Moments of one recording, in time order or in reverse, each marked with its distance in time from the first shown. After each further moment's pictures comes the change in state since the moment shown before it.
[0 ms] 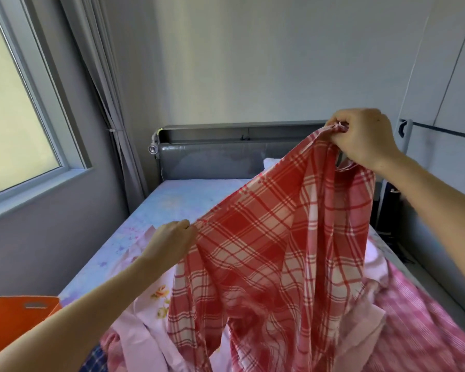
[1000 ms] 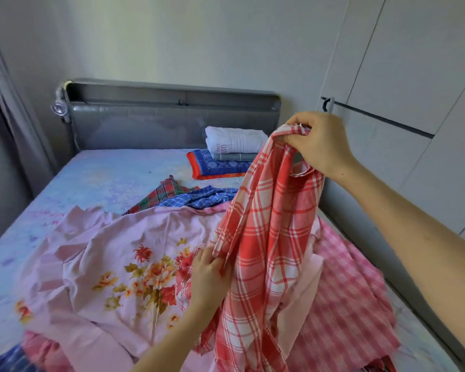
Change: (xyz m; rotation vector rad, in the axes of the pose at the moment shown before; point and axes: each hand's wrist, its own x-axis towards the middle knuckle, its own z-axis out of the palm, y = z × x) left_hand -0.066 0.117 0.143 -0.757 0.164 -0.338; right_hand -0.055 -0.089 0.064 0.045 -0.069 0.181
